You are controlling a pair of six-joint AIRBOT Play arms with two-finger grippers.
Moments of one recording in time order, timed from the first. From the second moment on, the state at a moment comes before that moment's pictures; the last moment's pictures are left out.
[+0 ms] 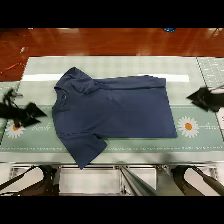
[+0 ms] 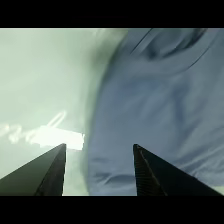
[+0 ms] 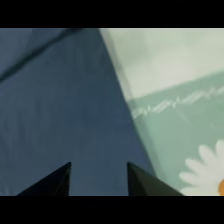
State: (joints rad) left arm 0.54 -1.22 0.77 1.06 -1.29 -1.39; right arm -0.52 -1.06 0.86 -0.95 1.18 1.35
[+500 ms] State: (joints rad) left arm 0.55 -1.19 0.44 0.86 -1.26 -1.26; right arm -0.53 -0.88 0.56 -0.84 1.17 1.24
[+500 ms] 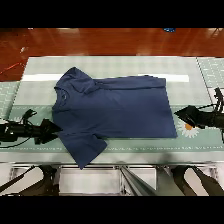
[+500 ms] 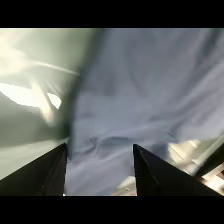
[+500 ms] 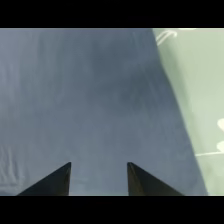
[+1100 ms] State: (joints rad) left arm 0.40 -1.20 0.42 0.83 -1.13 -1.27; right arm -0.75 -0.87 0.47 -1.12 1.20 1.41
